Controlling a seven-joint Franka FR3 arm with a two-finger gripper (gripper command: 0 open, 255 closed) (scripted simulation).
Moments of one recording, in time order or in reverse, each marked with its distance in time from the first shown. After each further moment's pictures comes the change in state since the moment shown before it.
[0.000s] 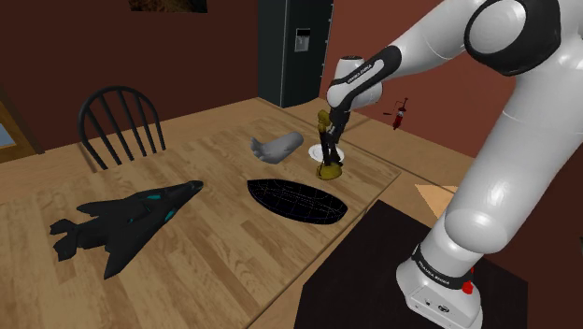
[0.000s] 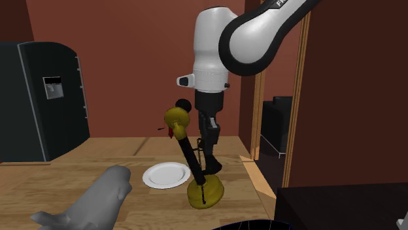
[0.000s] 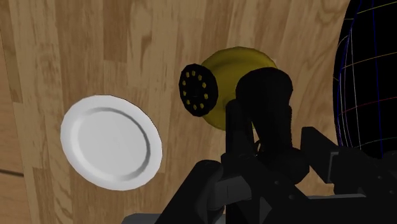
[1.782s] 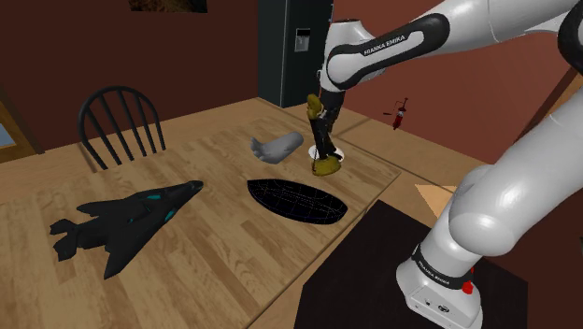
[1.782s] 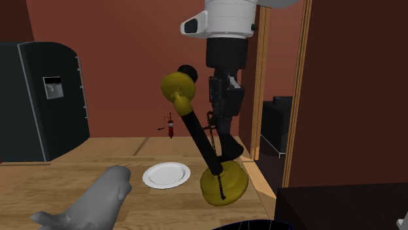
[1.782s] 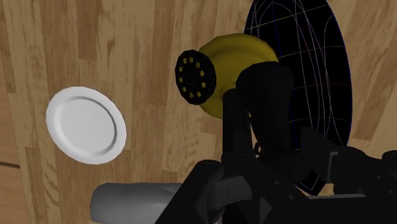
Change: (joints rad) arm 0.091 -0.298 0.137 -0.038 -0.075 -0.274 0.253
